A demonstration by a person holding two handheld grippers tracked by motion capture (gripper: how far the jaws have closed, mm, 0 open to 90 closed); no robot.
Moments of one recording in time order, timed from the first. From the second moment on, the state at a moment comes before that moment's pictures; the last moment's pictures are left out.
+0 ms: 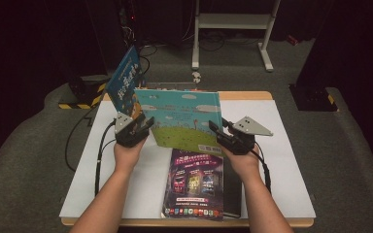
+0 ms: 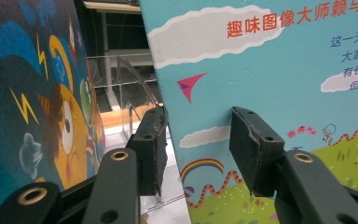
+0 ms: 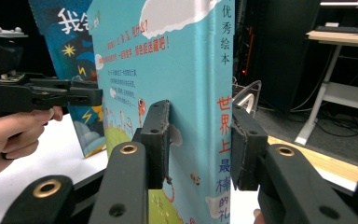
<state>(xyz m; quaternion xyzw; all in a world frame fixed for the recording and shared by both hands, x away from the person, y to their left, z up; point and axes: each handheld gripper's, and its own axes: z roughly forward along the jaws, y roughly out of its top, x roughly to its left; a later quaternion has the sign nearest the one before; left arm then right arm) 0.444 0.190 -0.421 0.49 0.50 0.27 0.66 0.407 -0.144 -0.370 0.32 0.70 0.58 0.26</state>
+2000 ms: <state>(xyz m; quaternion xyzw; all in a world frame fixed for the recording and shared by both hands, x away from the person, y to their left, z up) 0.398 0.189 -0.422 0.51 0.50 0.27 0.65 0.351 -0.139 -0.387 0.29 0.69 0.63 0.23</state>
